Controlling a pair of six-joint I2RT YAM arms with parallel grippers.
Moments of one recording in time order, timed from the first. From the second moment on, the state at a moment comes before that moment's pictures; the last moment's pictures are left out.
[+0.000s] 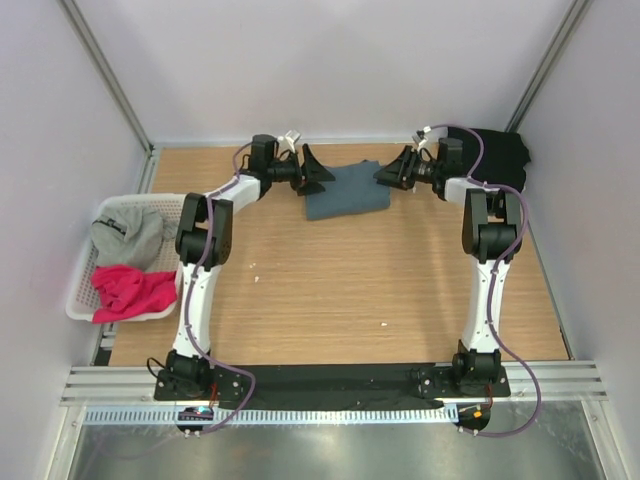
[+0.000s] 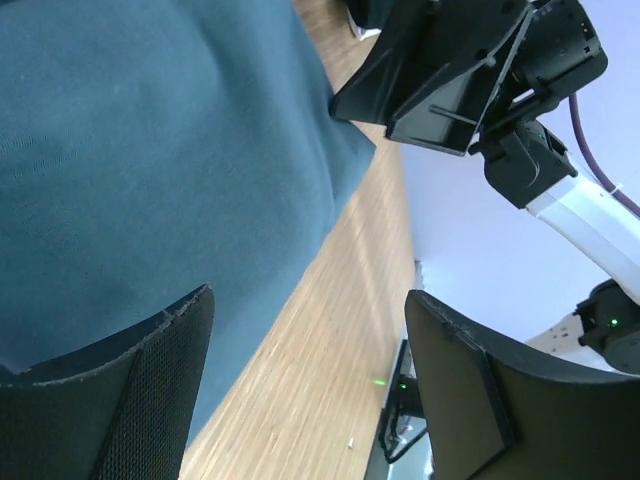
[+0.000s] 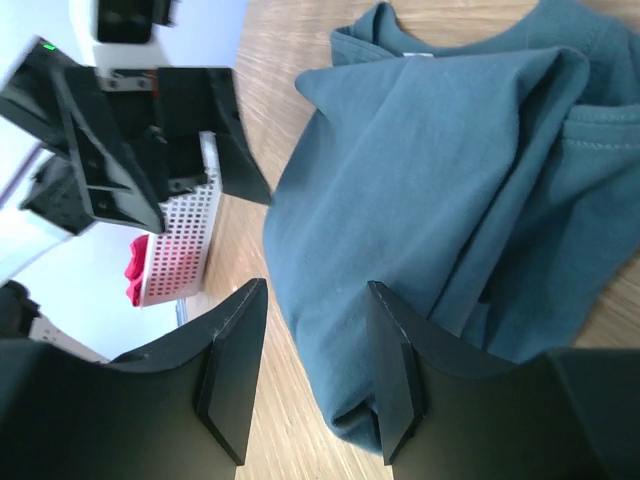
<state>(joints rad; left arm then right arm) -0.27 2.40 1.84 0.10 0.95 -0.82 -0.01 2.34 1.62 0.26 -1.07 0.66</state>
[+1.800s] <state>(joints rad) -0.37 2.01 1.44 0.11 1.10 -0.85 0.01 1.97 1.25 -0.36 -0.85 0.09</state>
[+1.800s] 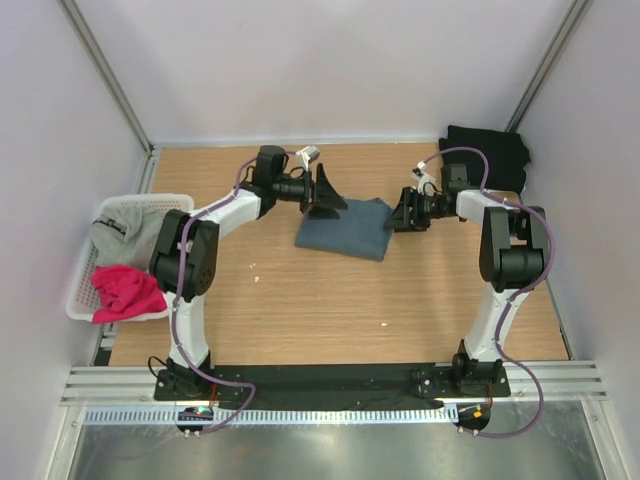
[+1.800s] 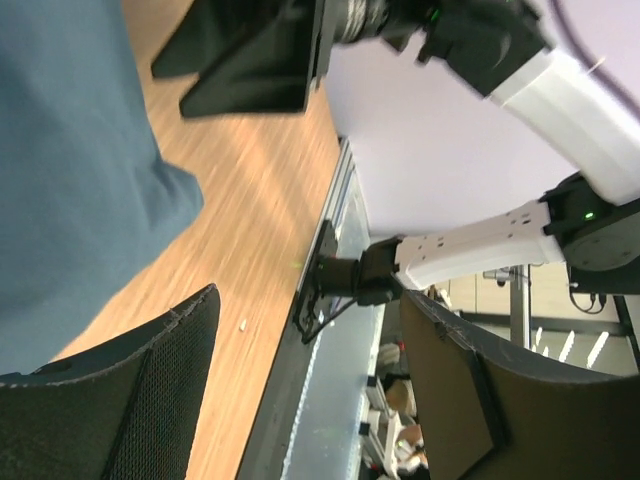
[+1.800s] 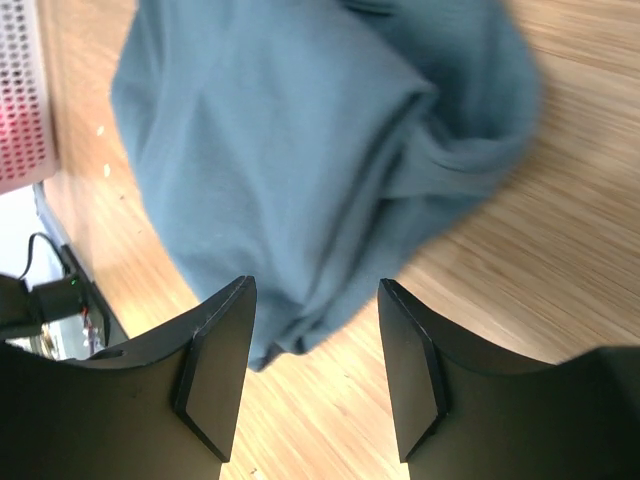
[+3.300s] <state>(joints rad) -0.51 2.27 1.49 0.08 1.10 -0.85 0.04 2.16 1.31 -0.21 -1.03 0.24</state>
